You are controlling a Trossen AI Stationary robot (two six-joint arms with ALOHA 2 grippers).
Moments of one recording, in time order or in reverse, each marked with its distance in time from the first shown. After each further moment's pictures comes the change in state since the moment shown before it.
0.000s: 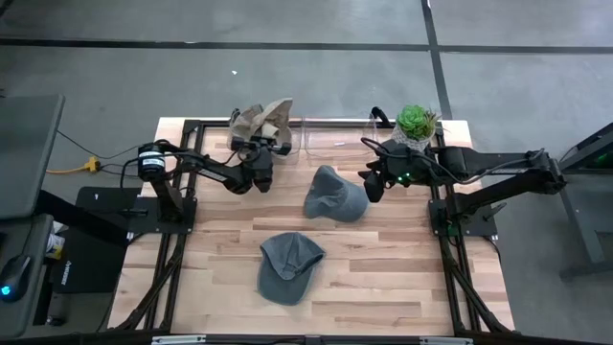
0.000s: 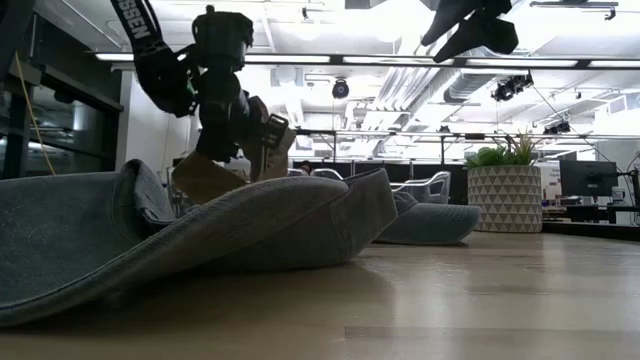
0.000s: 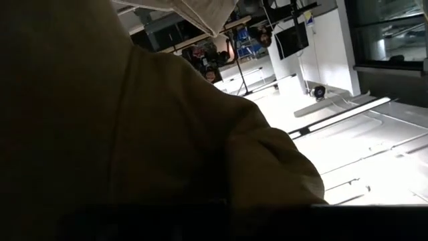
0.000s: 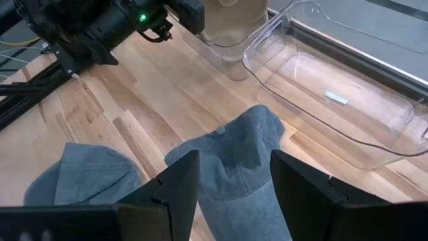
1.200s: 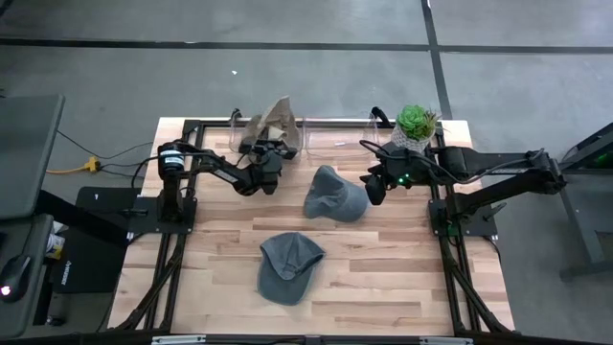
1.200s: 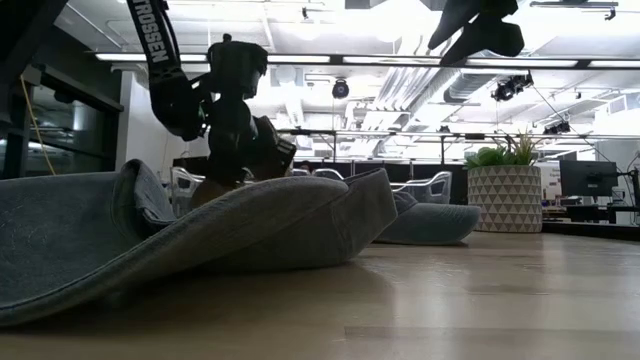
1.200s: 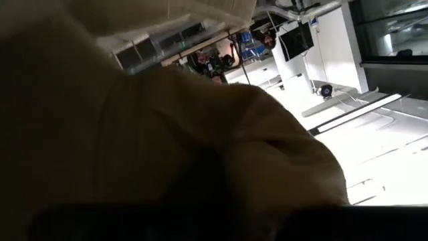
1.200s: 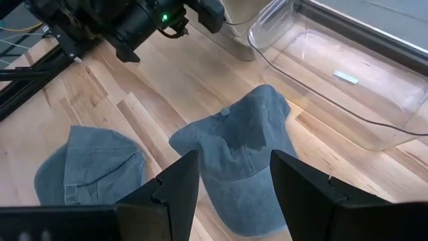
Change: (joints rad) left arm 0.013 0.158 0.034 0.044 0.024 -0.028; right arm 0.001 0.000 0.000 -0.044 -0.059 0.037
